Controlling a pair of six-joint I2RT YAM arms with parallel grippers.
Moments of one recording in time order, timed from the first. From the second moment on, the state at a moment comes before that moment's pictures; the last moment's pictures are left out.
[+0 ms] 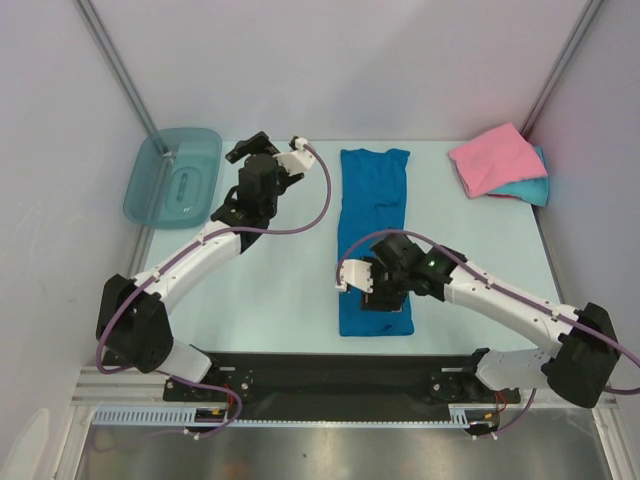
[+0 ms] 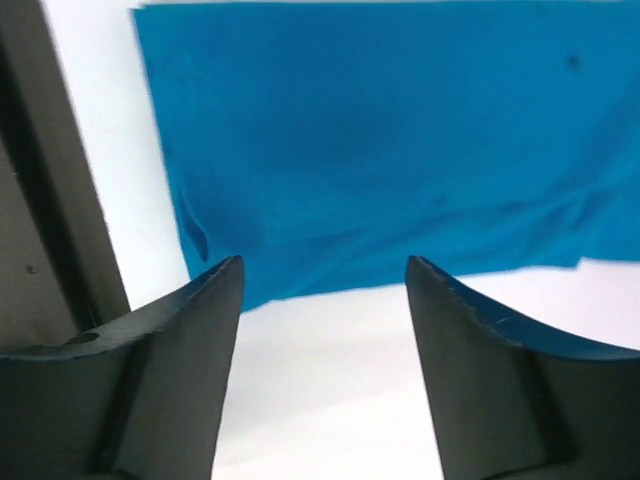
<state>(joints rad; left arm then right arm) -0.53 1.47 1.17 0.12 -0.56 0.87 0.84 1.25 0.99 -0.78 -0.13 -0.73</state>
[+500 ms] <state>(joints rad) -0.53 1.47 1.17 0.15 -0.57 0.87 0.99 1.29 0.80 -0.69 -0.10 -0.78</state>
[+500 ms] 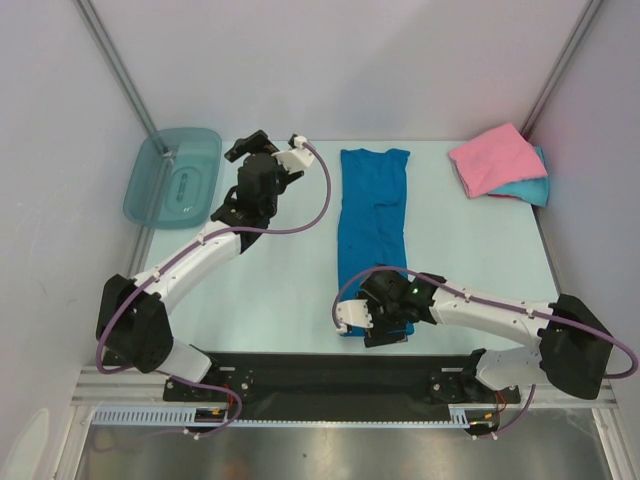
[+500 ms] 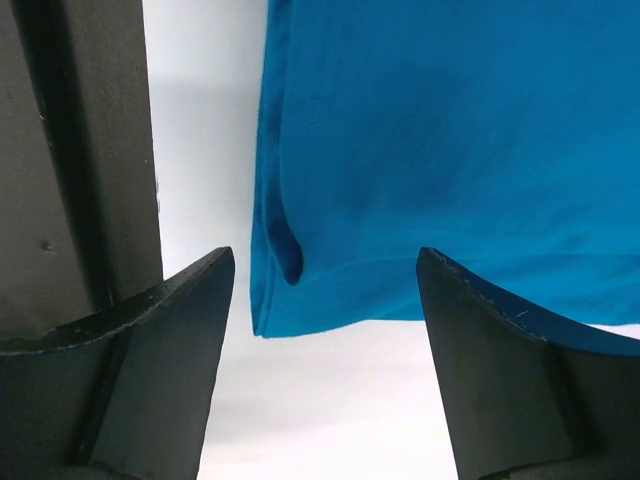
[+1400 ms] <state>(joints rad) -0.53 1.47 1.17 0.15 -0.58 0.85 1.06 1.32 0.60 -0.27 0.00 -0.78</state>
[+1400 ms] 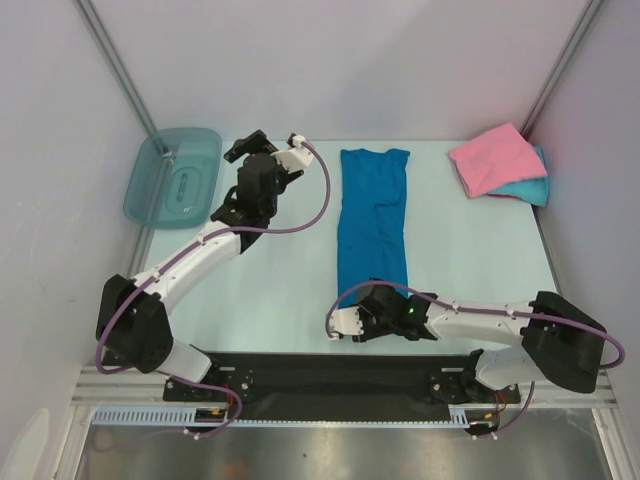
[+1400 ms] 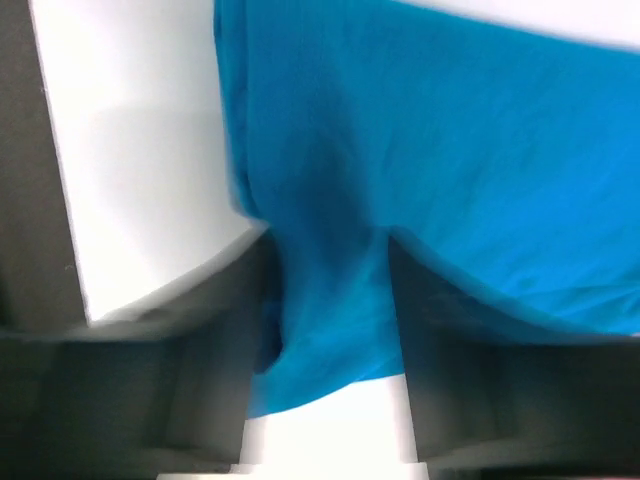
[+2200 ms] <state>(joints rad) -0.53 1.49 1.12 0.06 -0.51 0.81 0.89 1.43 1.18 -0.75 -0.07 -0.86</state>
